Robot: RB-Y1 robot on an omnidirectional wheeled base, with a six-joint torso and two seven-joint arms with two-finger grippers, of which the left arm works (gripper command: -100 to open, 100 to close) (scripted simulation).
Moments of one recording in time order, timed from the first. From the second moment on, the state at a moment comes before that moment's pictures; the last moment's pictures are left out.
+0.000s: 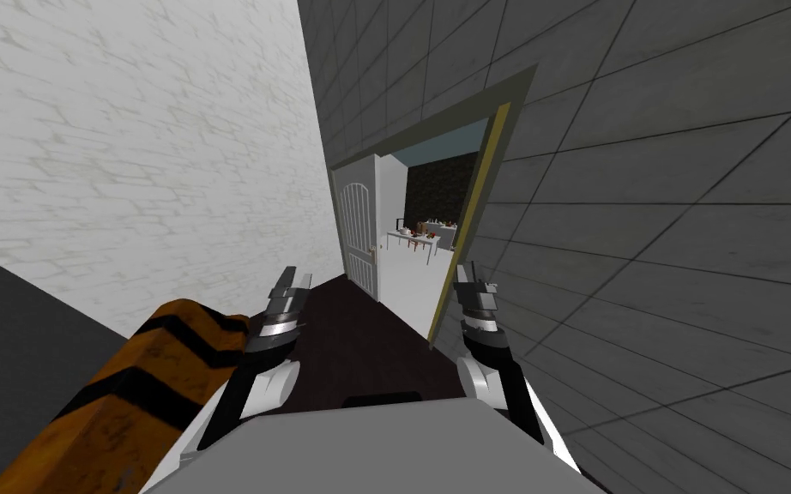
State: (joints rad) arm 0.39 0.07 0.07 -2.07 0.01 -0.59 -0.04
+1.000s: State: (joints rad) arm 0.24 0.09 0.08 -1.83 0.00 -0.57 -0.01
